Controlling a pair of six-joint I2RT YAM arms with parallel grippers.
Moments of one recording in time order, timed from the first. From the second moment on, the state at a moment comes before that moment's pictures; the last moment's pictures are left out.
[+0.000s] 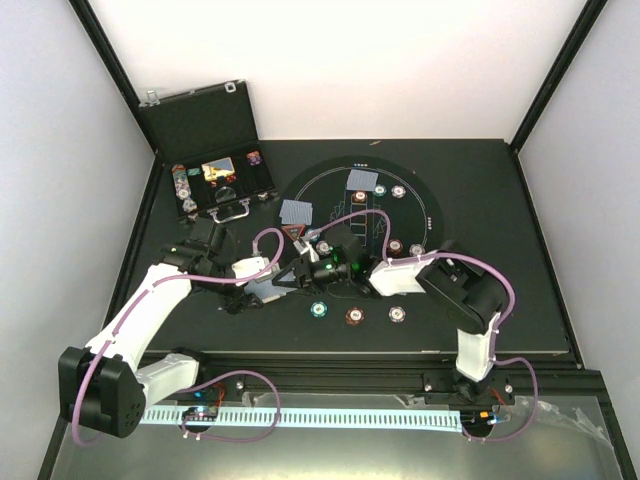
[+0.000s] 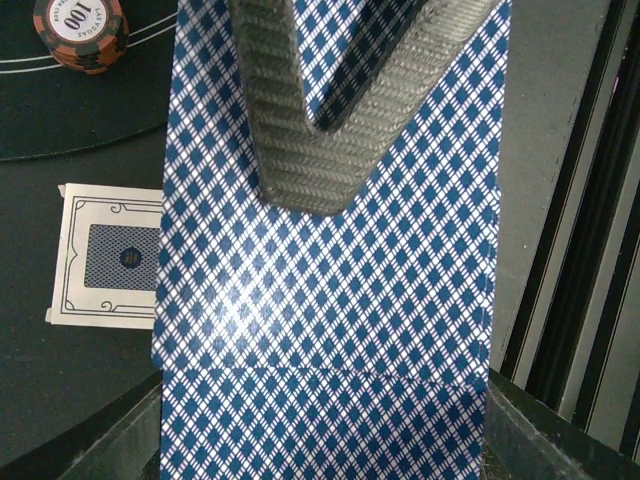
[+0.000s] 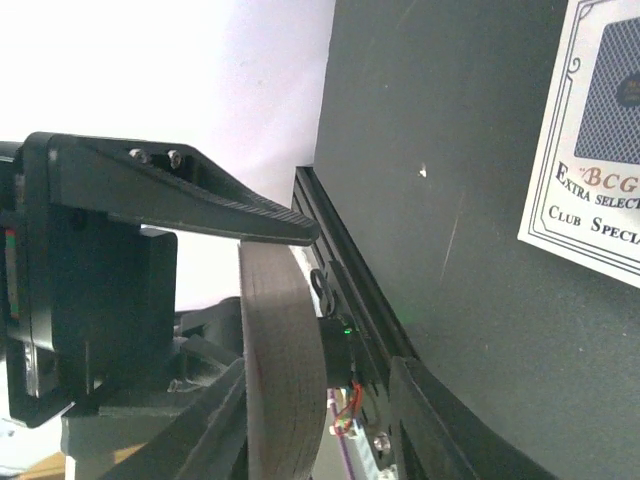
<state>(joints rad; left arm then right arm) -0.22 1.10 0.80 -0.99 0.50 0.87 0.86 1.90 0.91 0.60 -0.82 1.17</state>
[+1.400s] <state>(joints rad) -0.22 1.09 0.80 -1.00 0.50 0.87 0.59 1.90 1.59 -0.53 -0.21 0.32</state>
